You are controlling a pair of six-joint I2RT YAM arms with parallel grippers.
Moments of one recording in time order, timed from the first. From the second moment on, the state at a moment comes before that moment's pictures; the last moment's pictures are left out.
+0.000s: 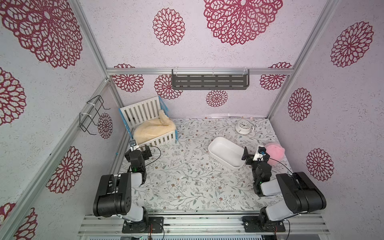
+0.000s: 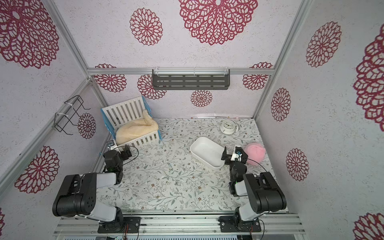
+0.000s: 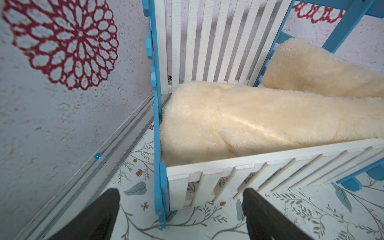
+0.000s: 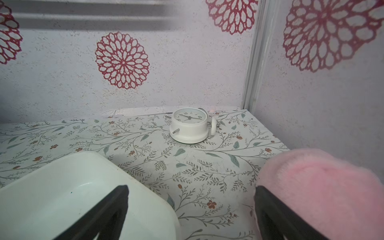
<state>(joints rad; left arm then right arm) 0.11 1.53 0.42 0.82 -0.27 -0.11 0.07 1.53 0.19 1.32 0.21 0.00</state>
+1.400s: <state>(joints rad) 0.11 1.53 0.42 0.82 -0.27 -0.11 0.07 1.52 0.20 1.28 0.17 -0.01</state>
